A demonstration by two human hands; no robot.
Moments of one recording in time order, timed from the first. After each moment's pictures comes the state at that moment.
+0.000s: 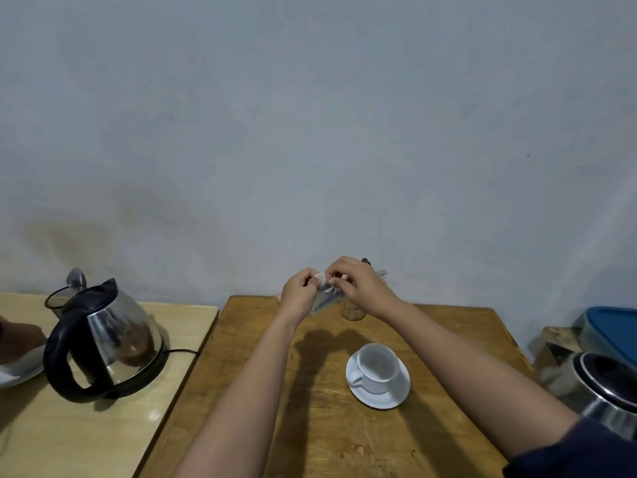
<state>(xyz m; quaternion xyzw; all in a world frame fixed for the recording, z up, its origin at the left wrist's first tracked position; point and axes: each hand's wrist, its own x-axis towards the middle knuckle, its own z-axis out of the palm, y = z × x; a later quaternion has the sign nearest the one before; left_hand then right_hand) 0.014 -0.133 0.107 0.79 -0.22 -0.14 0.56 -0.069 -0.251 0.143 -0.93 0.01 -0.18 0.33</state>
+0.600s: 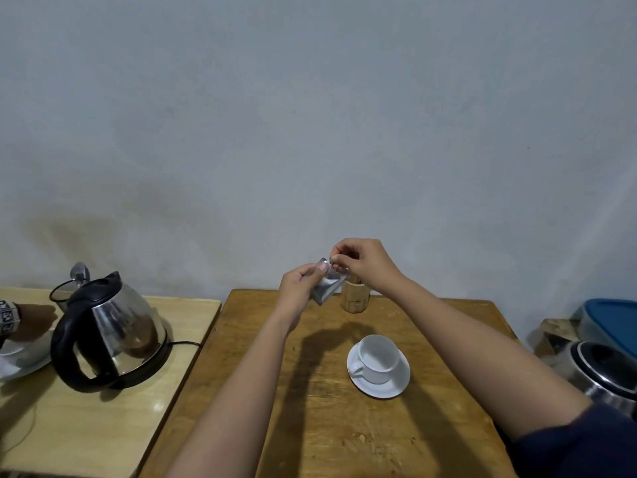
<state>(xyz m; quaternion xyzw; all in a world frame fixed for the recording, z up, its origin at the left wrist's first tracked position) -0.005 -0.116 0.118 0.66 -0.22 -0.21 0.69 -0.070 -0.251 0.166 -0.88 0.08 -0.21 0.41</state>
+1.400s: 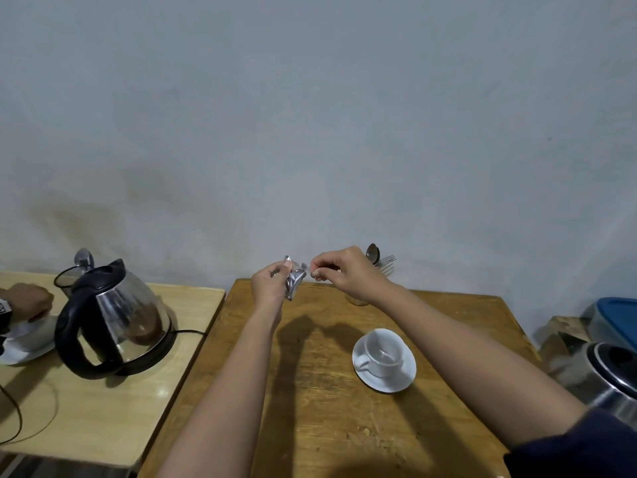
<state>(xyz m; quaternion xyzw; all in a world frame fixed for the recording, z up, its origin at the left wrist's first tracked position) 0.041 -0.100 0.085 0.66 0.01 -0.10 0.75 -0.059 -0.218 0.151 -0.92 -0.02 -0.14 0.37</state>
